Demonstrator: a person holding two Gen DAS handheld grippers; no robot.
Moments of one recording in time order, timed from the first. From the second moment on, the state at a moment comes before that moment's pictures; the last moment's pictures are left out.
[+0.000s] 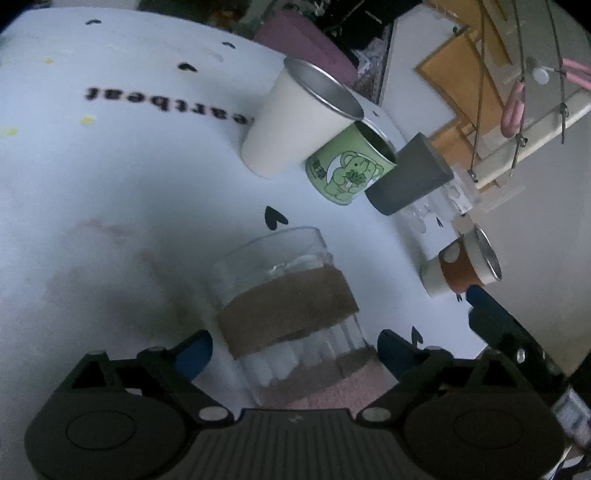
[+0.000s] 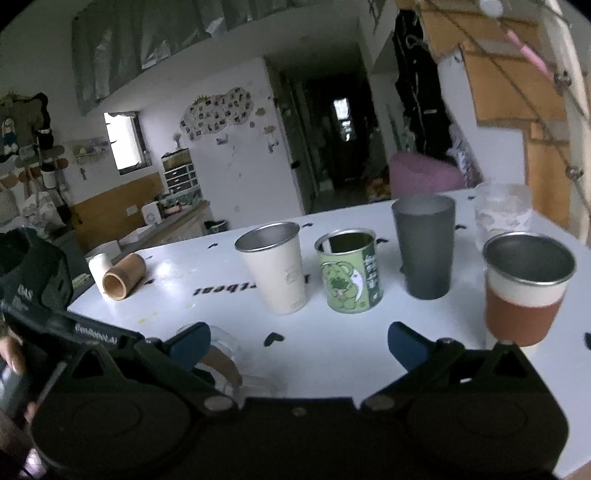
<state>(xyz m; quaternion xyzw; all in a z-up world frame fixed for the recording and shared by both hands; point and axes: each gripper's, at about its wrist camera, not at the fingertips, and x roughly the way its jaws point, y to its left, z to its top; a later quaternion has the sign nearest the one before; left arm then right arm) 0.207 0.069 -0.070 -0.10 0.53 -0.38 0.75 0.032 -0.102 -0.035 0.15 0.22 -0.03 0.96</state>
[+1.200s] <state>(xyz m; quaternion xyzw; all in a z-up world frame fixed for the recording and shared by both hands) 0.135 0.057 -0.065 -0.06 0.40 -0.43 0.81 0.168 -0.106 -0.026 0.20 0.45 0.12 0.86</state>
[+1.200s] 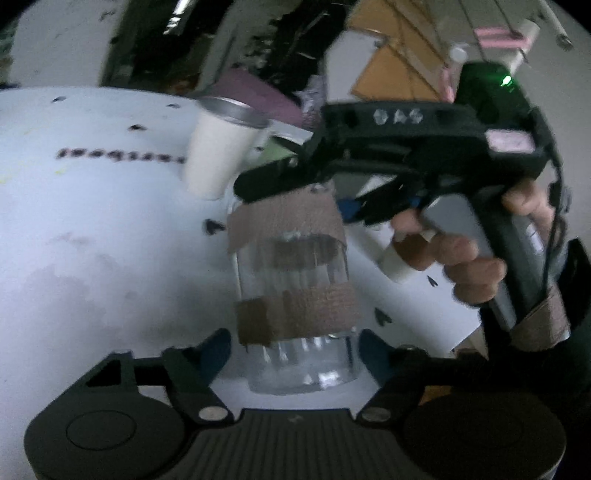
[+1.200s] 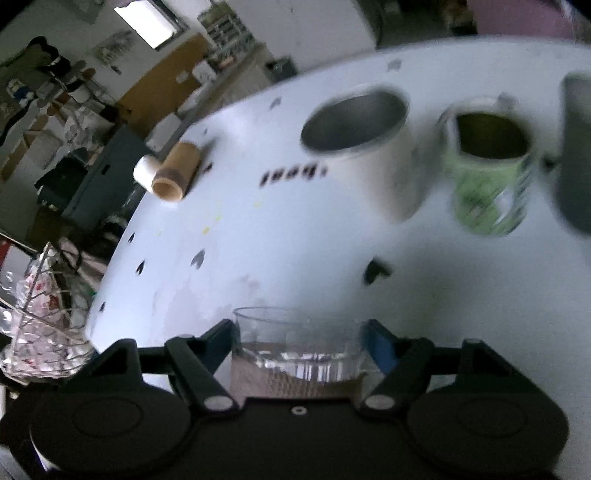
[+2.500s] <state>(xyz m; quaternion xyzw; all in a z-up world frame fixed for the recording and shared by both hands) 0.139 -0.080 -0.066 0.05 0.28 -0.43 0.86 0.085 -0.181 0.024 0.06 0.30 -0.05 0.95</state>
